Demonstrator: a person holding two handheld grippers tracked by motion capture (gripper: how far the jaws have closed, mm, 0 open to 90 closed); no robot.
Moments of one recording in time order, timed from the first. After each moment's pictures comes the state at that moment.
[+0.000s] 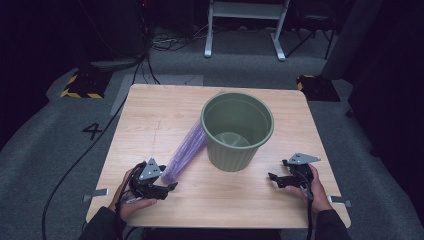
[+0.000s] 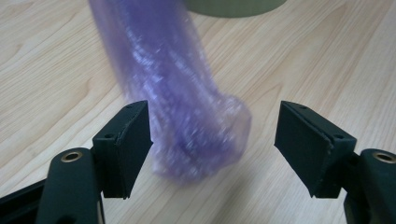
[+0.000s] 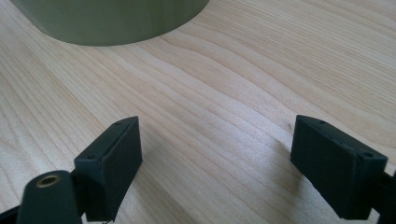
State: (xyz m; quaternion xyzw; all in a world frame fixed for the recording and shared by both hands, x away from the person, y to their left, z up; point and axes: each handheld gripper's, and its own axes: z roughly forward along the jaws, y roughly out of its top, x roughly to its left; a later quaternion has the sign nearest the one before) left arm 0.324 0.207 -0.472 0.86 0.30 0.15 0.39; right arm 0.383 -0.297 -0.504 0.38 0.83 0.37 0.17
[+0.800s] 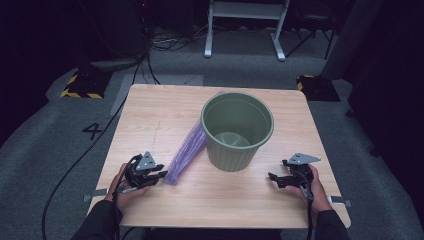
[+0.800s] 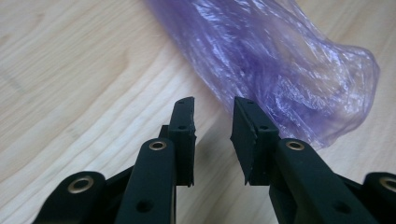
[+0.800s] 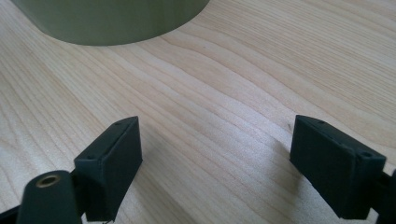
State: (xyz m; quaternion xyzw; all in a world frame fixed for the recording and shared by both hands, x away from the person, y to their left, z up) left arm 0.357 0.222 -0.491 0.87 0.29 0.15 0.36; right arm 0.382 -0.297 -0.504 0.38 0.83 0.37 0.17
